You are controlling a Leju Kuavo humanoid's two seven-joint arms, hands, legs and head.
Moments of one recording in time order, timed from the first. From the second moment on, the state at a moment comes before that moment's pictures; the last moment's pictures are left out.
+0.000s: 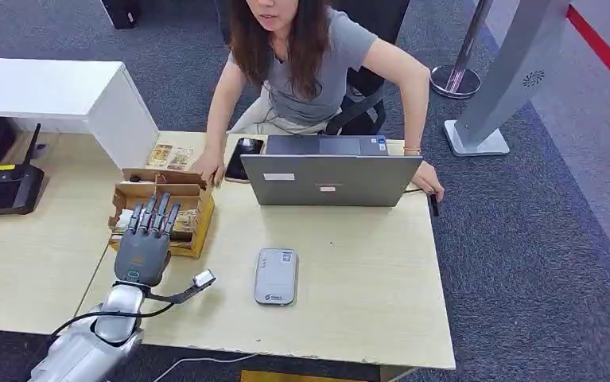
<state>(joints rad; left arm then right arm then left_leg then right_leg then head) -0.37 0.33 -0.63 -0.94 -1.53 0.57 0.38 -0.12 0.03 -0.90 -0.24 1.55 -0.46 0.25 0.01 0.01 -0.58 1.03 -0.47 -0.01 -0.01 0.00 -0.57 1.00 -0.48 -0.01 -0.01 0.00</state>
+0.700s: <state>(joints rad) -0.37 0.32 -0.63 -0.92 -1.53 0.58 0.38 -0.12 0.03 -0.88 -0.24 1.55 -0.45 0.26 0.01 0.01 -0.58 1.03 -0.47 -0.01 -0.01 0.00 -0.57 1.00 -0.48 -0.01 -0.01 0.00</state>
